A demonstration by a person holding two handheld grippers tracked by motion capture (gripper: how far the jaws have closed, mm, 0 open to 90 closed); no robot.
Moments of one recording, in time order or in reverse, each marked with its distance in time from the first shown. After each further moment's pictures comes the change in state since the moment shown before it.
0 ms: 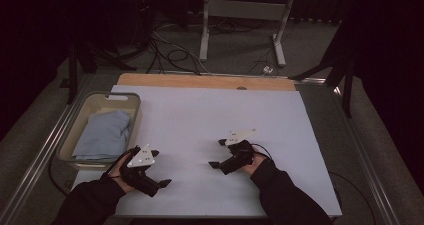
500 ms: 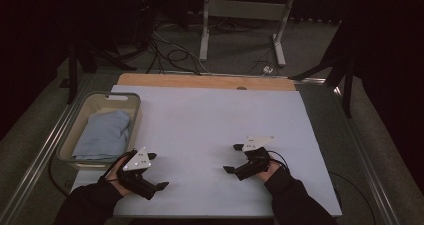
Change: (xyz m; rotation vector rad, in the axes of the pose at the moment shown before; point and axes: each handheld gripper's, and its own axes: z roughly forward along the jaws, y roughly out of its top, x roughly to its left) left arm -0.002 -0.012 -0.003 -0.011 -0.006 -0.011; right arm 0.000 -0.033 -0.037 -0.013 -0.043 0.035
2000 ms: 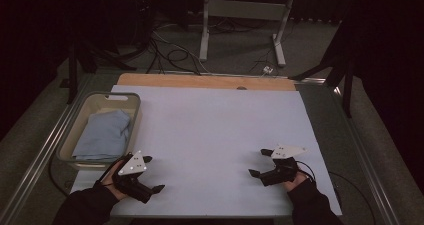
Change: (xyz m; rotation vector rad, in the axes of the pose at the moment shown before) left arm -0.001 -0.014 -0.004 0.003 0.020 -0.009; right arm -0.006 -0.049 -0.061 -0.024 -0.152 0.072
